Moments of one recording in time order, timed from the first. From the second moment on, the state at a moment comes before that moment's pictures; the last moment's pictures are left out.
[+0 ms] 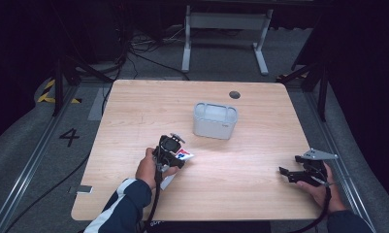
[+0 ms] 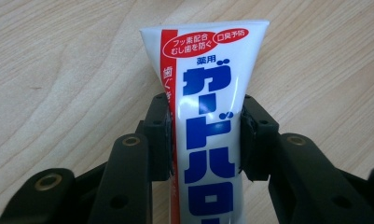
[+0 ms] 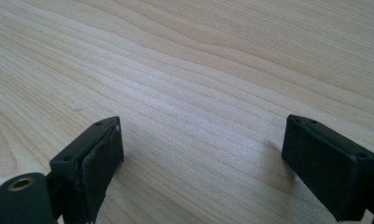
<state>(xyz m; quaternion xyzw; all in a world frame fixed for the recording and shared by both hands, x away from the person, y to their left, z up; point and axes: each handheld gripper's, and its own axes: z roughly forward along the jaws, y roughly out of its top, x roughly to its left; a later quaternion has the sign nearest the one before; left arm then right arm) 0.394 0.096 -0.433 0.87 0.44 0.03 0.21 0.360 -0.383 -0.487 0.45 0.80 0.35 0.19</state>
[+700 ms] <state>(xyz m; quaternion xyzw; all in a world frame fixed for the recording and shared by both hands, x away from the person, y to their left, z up) 0.384 0.119 -0.404 0.86 0.42 0.05 0.27 0.359 -0.384 -0.487 0.45 0.80 0.35 0.19</state>
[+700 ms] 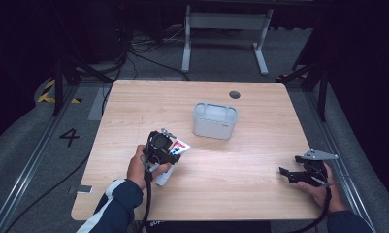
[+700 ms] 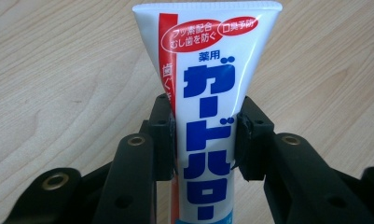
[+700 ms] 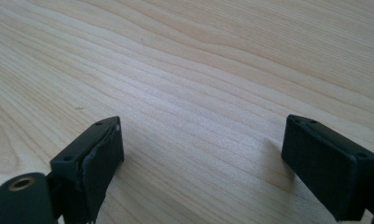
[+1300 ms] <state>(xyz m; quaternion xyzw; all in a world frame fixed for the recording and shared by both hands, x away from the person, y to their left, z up) 0.375 0.120 -0.383 0.85 0.39 0.09 0.34 0.359 -0.384 -0.487 0.45 0.80 0.35 0.19</state>
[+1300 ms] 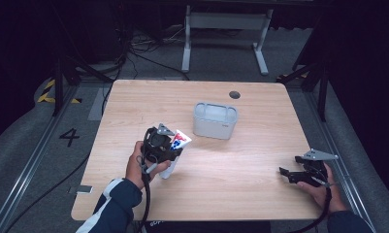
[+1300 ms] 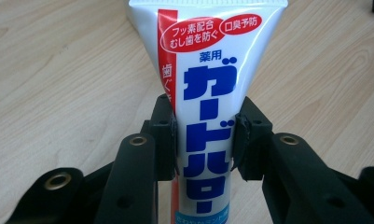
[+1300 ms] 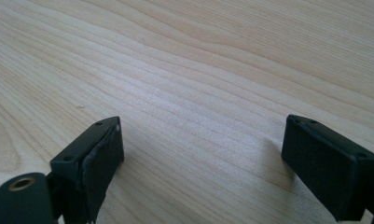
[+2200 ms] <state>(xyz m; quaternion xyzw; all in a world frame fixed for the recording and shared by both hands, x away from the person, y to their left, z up) 0.395 0.105 -0.329 0.81 0.34 0.15 0.44 0.358 -0.384 -0.487 0.45 0.80 0.35 0.19</state>
